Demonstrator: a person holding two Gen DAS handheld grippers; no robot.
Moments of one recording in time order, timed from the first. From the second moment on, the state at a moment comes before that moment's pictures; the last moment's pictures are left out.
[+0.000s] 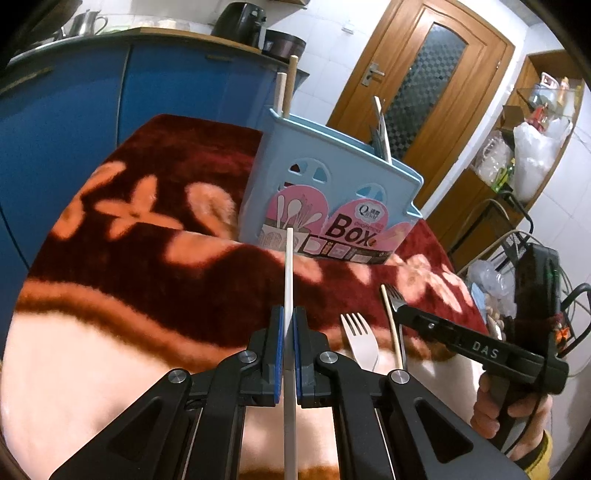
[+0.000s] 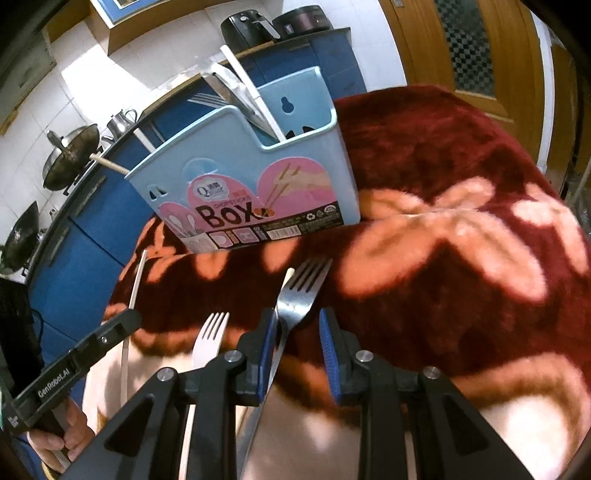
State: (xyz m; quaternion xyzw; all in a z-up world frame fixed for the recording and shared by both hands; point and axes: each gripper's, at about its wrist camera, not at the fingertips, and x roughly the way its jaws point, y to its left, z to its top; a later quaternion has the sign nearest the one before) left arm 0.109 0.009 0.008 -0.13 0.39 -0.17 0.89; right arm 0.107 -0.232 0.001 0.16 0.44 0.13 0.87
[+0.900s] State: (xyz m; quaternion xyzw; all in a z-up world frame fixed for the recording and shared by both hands) left arm 0.101 -0.001 0.031 -0.15 0.34 -0.23 0.90; right arm 0.091 -0.254 0.038 0.25 0.34 0.20 0.88
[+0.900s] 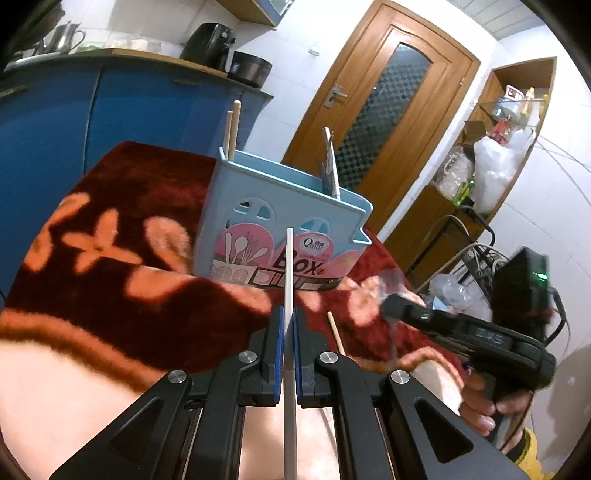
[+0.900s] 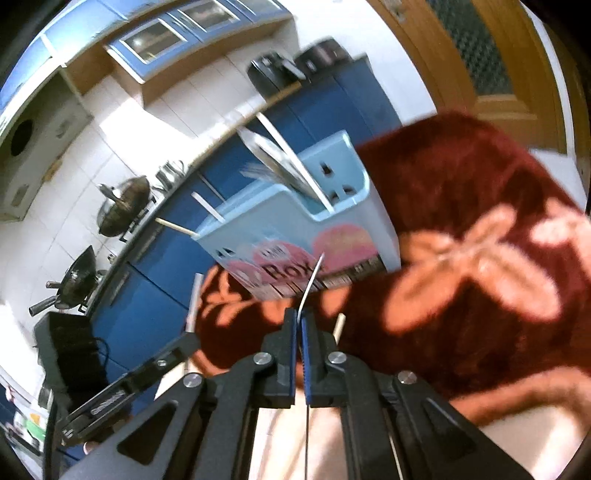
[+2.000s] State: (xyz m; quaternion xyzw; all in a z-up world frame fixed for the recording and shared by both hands) left arm 0.160 -0.029 0.138 -0.13 0.10 -0.19 0.97; right arm 0.102 -0.235 0.159 0.14 0.15 0.16 0.97
